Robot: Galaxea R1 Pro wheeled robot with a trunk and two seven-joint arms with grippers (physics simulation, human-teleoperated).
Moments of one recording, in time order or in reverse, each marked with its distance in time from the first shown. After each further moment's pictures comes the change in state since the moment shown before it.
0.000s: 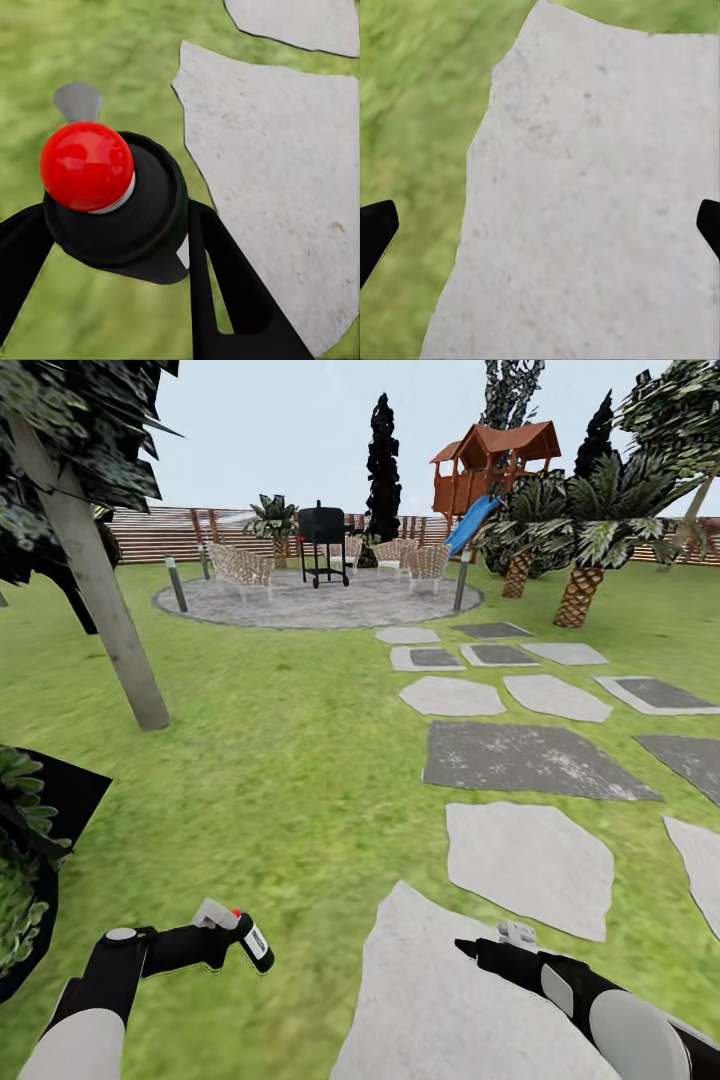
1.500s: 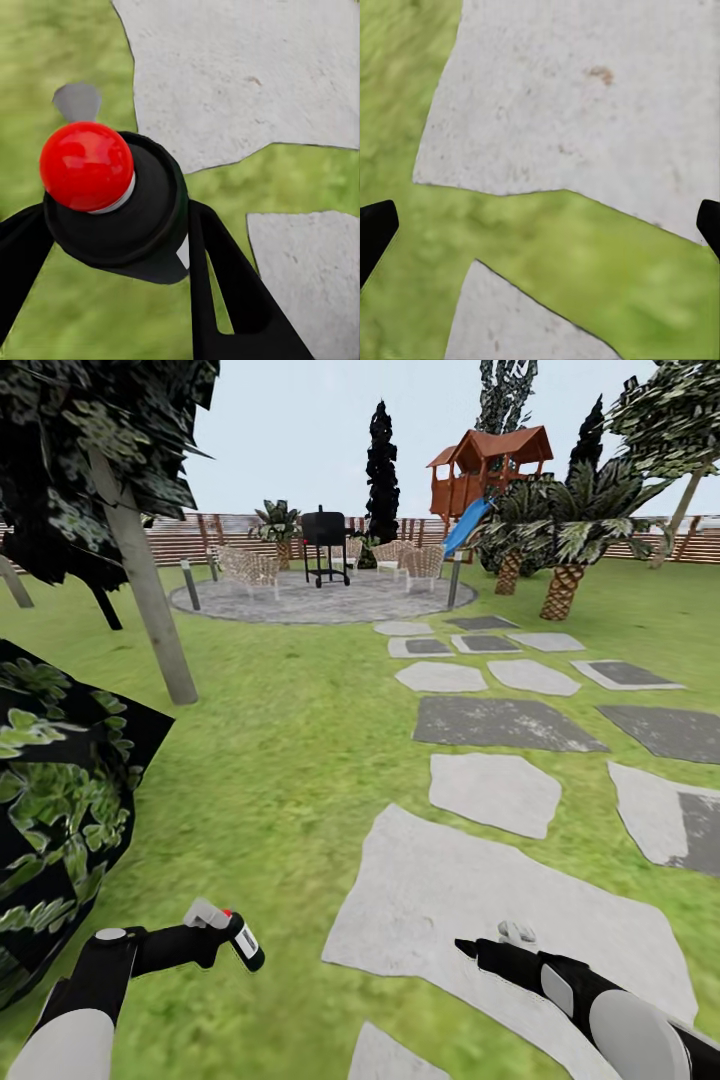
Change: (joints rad) left arm 0.000 0.028 0.002 -0.002 0.003 0.000 -0.001; right arm 0.000 0.000 0.000 0.000 0.000 0.000 0.000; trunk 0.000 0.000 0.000
